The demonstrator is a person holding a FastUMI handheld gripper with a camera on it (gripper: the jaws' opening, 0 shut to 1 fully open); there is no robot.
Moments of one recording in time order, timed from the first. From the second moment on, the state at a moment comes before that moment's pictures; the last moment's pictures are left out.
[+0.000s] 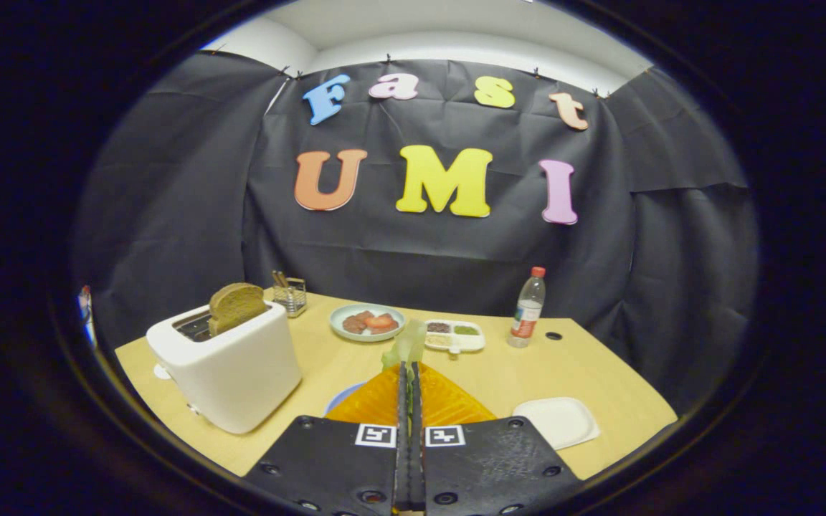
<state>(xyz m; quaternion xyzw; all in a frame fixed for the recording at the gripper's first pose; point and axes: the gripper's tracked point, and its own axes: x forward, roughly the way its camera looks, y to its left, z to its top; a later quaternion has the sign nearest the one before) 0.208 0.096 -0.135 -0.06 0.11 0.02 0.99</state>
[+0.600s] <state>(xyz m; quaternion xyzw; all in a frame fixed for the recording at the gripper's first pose) 0.263 0.102 -0.213 -0.03 0.18 0.04 0.98</state>
